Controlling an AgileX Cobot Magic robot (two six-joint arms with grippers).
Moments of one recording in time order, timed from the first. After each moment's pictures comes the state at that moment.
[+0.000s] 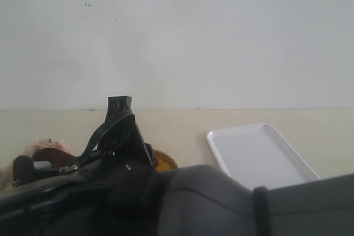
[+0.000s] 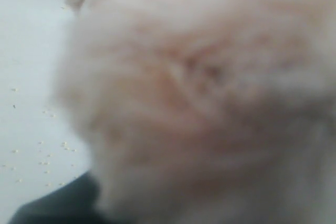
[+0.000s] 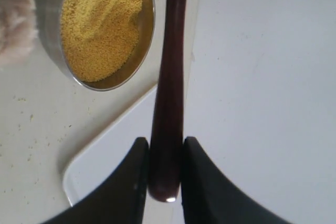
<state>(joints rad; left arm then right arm) 0.50 1.04 -0.24 -1.22 1.10 1.04 1.36 1.87 -1.39 -1.11 1.22 0.18</state>
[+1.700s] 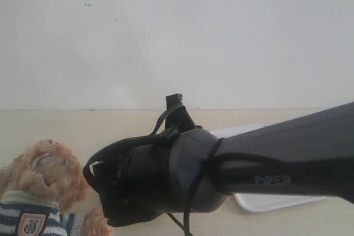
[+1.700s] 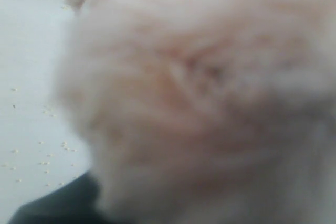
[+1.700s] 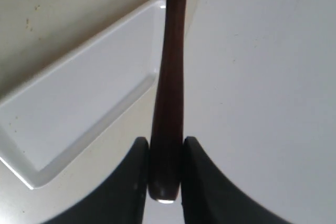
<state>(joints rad) 0.50 1.04 -0.24 -1.22 1.10 1.04 1.06 2.04 -1.39 -1.22 1.22 0.05</state>
